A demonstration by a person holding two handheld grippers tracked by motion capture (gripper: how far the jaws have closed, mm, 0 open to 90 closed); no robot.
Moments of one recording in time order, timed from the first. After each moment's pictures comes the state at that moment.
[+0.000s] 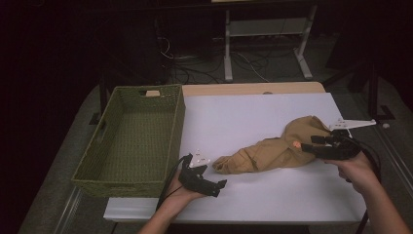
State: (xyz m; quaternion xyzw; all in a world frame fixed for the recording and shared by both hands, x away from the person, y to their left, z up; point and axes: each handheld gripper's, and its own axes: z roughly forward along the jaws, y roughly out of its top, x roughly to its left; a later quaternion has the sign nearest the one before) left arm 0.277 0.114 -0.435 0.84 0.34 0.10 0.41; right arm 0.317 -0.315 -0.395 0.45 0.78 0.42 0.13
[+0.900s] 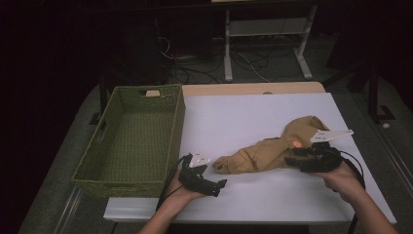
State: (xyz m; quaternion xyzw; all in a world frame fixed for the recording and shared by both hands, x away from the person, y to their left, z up) left arm 0.275 0.114 -0.434 0.84 0.34 0.10 0.41; right arm 0.300 -0.271 -0.408 0.40 0.81 0.42 0.09
